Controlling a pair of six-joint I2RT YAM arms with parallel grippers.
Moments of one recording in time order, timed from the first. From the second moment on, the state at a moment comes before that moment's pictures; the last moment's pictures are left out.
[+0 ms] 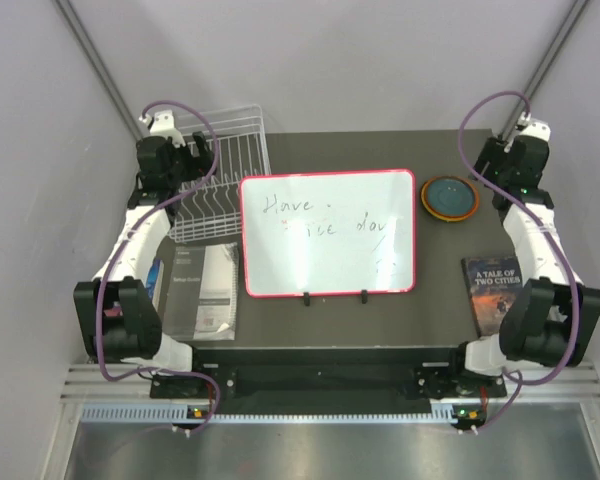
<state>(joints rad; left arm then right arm) 0.04 1.48 1.18 0.02 0.09 -0.17 -0.20 1.48 1.20 -0.19 0.08 0.18</state>
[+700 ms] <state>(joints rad) -0.08 1.05 0.86 -0.02 -0.07 -0.21 0.19 0.93 0.77 -0.07 0.31 0.16</state>
